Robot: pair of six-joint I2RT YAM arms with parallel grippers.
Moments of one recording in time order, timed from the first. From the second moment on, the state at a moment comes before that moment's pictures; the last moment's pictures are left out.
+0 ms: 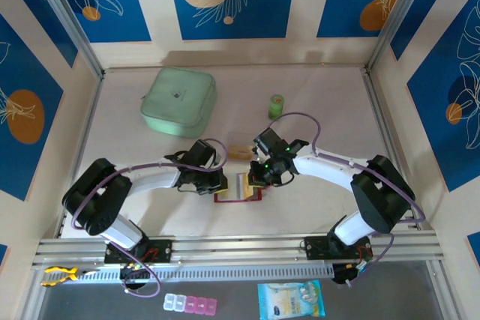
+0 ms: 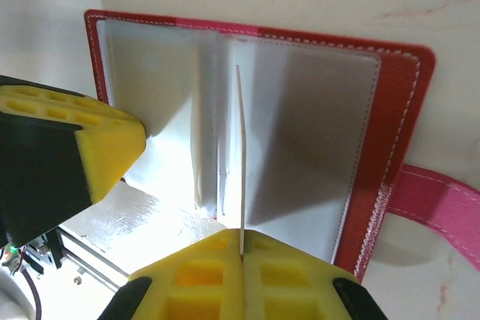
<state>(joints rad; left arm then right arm) -0.71 1.54 0.69 -0.24 0.42 -0.86 0.72 1.51 0.89 -0.59 -0.37 0.70</state>
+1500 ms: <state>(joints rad) -0.65 1.29 0.63 -0.29 0.27 -0.84 0.63 2.02 1.81 -1.18 -0.21 -0.72</state>
